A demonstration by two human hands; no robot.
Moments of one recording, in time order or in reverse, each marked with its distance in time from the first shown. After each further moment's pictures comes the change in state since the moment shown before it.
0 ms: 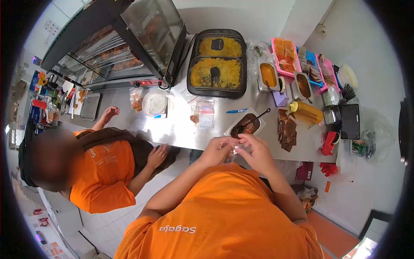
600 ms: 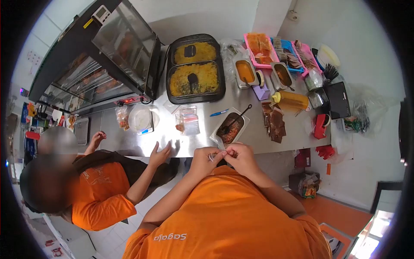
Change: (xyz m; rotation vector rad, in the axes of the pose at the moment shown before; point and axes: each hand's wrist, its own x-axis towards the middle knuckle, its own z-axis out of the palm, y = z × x) left_hand -0.024 0.026 0.019 0.752 0.125 0.173; right_hand -0.030 0.024 0.032 0.157 0.085 0.246
